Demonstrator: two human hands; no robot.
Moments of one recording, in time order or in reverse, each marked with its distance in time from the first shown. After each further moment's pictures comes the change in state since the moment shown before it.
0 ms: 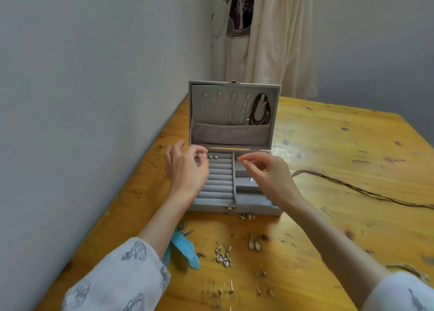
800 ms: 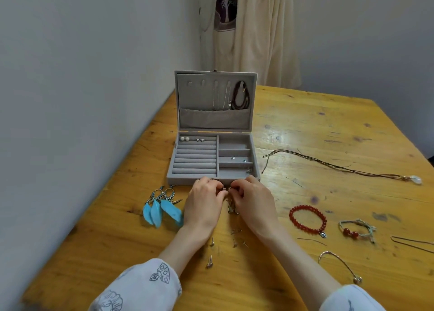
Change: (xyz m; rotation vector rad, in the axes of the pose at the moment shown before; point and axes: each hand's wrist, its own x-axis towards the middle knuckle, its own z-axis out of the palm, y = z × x) left_hand -0.117 0.010 0.028 0.119 -0.120 0.219; right_hand -0.091 0.028 0.021 -0.407 0.070 -0.016
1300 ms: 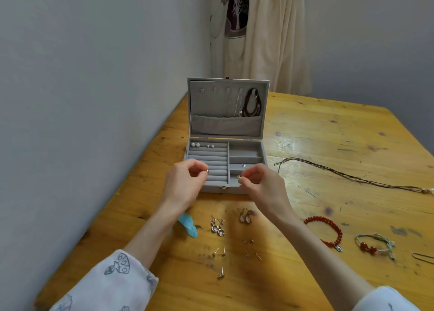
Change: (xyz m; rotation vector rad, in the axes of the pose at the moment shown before) left_hand 0.039 -0.022 -0.068 -0.293 0.016 -0.121; right_hand 0.029 -0.018 -0.024 0.489 -0.027 0.152
